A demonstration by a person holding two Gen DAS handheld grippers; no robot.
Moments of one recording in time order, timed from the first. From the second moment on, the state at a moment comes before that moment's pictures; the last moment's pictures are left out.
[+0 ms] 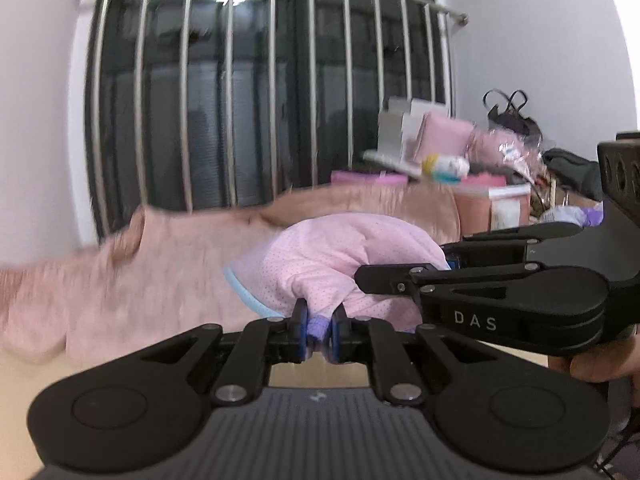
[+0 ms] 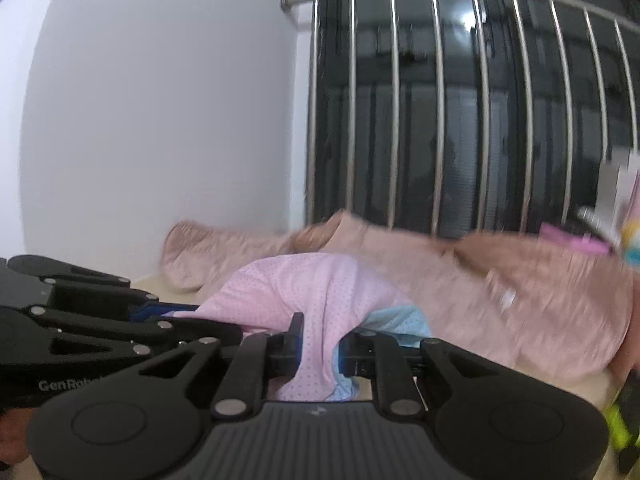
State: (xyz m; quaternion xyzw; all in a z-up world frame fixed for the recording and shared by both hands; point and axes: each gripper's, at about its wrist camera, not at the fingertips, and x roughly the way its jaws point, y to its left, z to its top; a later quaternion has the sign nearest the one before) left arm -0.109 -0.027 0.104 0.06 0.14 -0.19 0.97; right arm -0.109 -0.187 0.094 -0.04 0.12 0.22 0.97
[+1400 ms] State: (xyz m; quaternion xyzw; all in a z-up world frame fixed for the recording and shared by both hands) left arm 0.332 -0.071 0.038 -0.03 0.33 -0.15 0.93; right arm 0.352 -0.271 0.048 0.03 0.35 0.07 0.94
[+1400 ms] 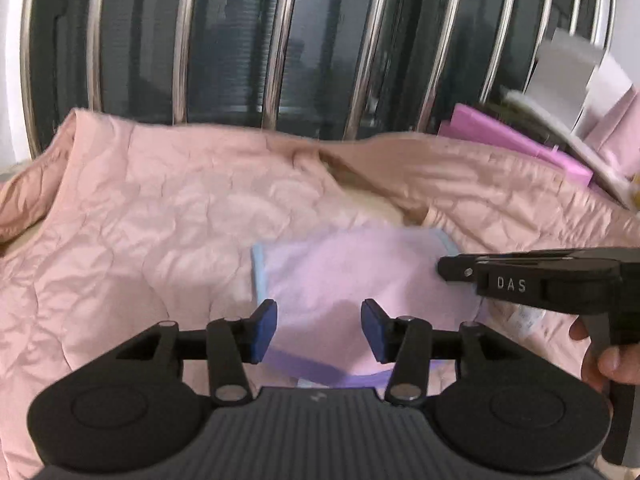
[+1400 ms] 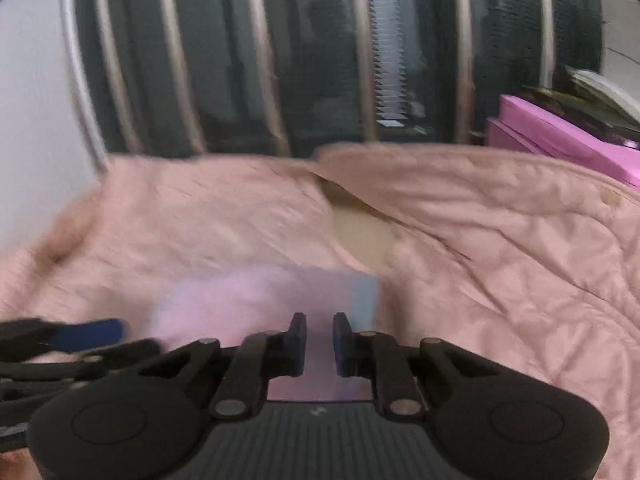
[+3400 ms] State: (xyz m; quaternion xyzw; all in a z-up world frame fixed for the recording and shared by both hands) left arm 0.331 -0.028 0.040 0.05 0.37 -0.16 0.91; right arm 0.332 -0.271 0.061 -0.03 0.41 0.10 0.91
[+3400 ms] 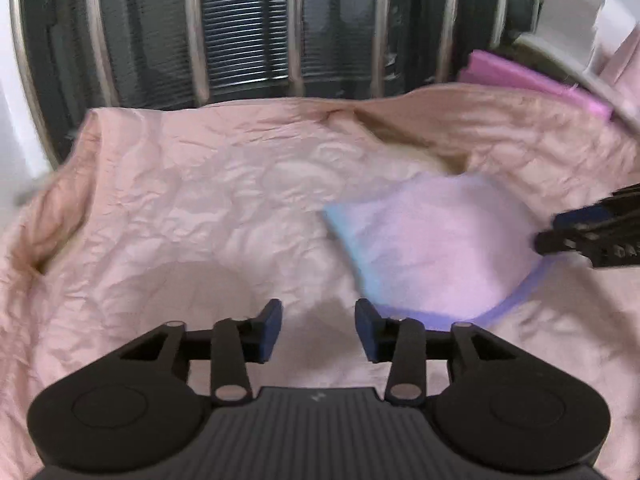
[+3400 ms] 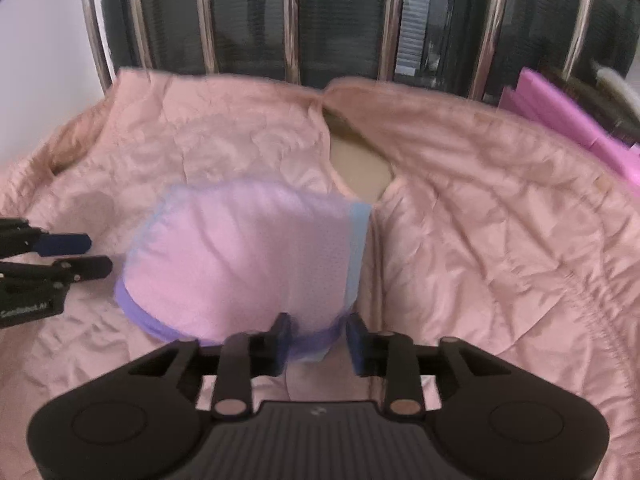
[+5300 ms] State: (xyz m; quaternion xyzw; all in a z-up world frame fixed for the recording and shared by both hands) left arm 0.336 -0.066 0.034 -0.06 0.40 -0.13 0.90; right arm 0.352 -0.269 0.033 0.02 0.40 0.09 0.91
